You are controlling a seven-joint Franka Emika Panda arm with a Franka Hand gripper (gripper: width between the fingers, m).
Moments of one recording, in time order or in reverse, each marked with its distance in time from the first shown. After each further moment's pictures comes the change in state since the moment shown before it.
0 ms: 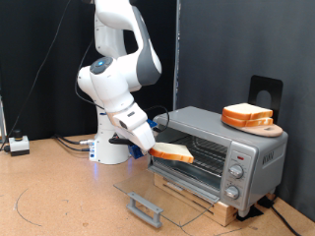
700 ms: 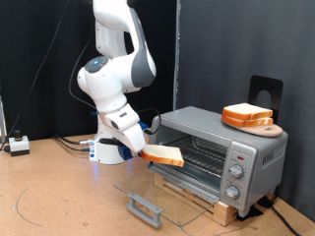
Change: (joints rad) arm -0.061 -0.006 -0.009 -0.003 -0.090 0.011 -0.006
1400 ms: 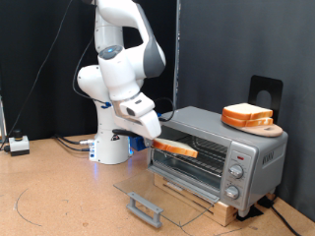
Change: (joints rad) arm 0.061 -0.109 0.082 -0.017 0.041 0.002 0.022
